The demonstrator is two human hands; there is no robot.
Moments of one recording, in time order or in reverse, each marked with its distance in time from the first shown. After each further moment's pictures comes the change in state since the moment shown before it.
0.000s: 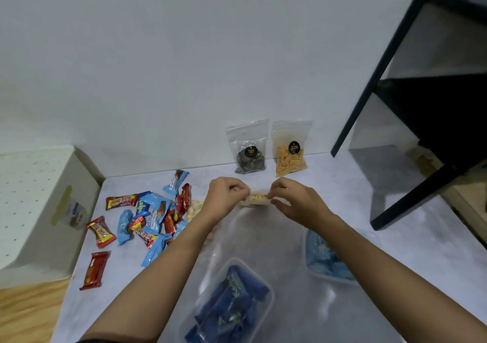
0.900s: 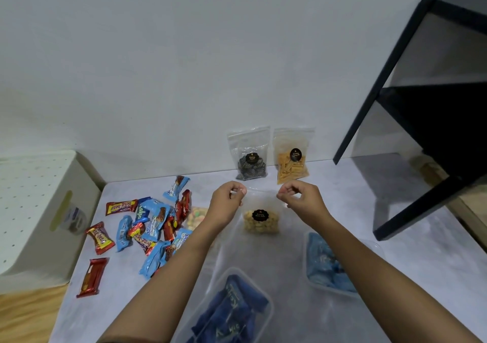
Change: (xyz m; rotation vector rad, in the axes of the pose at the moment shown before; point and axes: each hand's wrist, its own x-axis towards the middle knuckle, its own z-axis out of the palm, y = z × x) left_hand 0.011 -0.011 0.014 -0.104 0.073 -0.095; right_hand 0.013 0.012 0.006 0.732 0.172 0.504
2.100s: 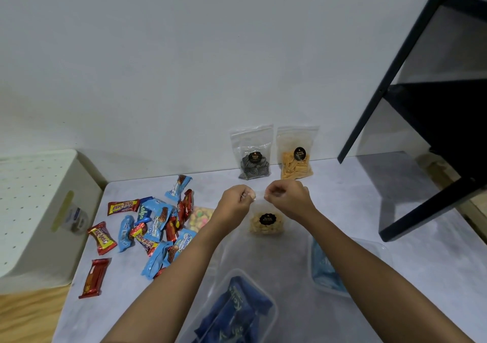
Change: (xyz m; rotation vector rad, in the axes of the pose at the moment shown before) left_hand -0.005 0.009 0.005 0.135 -0.094 0.045; right_hand 0.013 -0.020 0.027 -0.345 -0.093 0.026
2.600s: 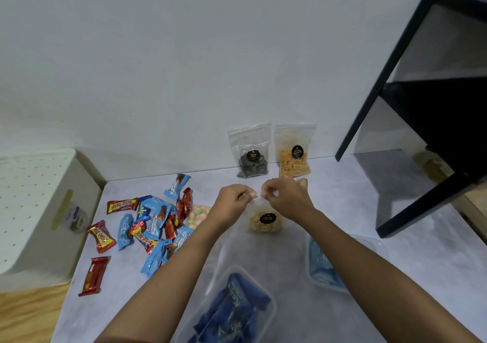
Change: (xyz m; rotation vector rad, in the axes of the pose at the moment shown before) left_hand -0.003 0.000 -0.003 0.011 -0.020 0.082; right_hand -0.006 -0.007 -0.003 -0.244 0.012 -0.133
